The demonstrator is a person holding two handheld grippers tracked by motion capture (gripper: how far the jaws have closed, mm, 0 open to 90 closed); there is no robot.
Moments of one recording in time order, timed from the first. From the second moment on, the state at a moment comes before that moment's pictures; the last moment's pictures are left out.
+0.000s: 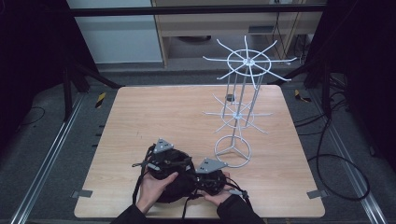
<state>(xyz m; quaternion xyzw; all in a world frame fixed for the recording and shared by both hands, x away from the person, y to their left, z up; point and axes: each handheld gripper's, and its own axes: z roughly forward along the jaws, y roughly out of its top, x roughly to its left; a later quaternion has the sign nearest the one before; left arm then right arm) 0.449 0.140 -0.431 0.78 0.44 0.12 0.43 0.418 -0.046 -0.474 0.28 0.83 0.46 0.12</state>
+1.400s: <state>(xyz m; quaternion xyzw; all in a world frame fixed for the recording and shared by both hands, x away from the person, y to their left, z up) 0.449 0.152 -0.438 0.77 0.46 0.07 0.43 0.413 -0.064 -0.456 0.27 0.82 0.49 0.09</state>
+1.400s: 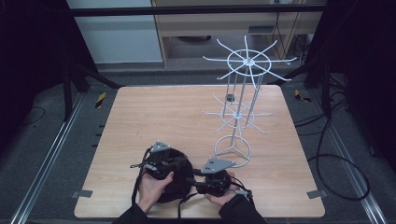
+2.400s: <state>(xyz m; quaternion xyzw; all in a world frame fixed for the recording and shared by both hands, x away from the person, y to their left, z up) 0.403 0.162 -0.367 0.75 0.36 0.13 0.54 0.420 -0.074 -0.440 0.30 0.78 0.54 0.14</state>
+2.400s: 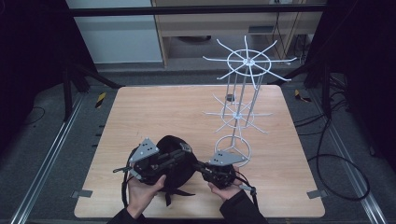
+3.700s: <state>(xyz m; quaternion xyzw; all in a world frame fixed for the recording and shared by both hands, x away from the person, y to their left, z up) 0.396 0.187 -0.366 0.75 0.34 0.15 0.55 0.420 -0.066 -0.433 0.27 0.78 0.55 0.12</state>
